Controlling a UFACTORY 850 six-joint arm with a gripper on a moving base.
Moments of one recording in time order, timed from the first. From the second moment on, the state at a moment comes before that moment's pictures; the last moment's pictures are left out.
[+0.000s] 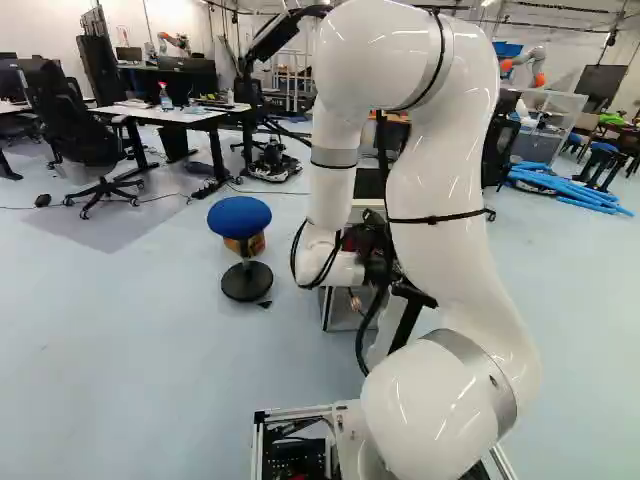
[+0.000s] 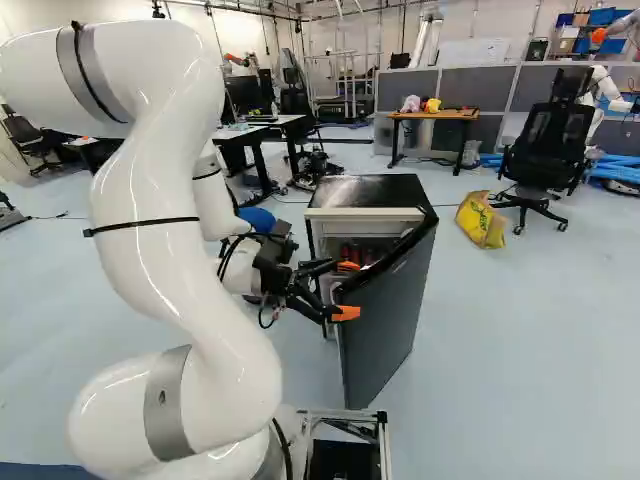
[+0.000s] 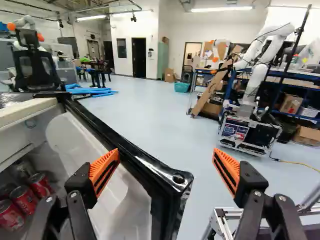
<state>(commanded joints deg) 17.9 -30.2 -27.0 111.1 83.7 0.0</state>
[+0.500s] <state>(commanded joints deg) 8.8 -30.2 -31.6 116.9 82.1 0.0</state>
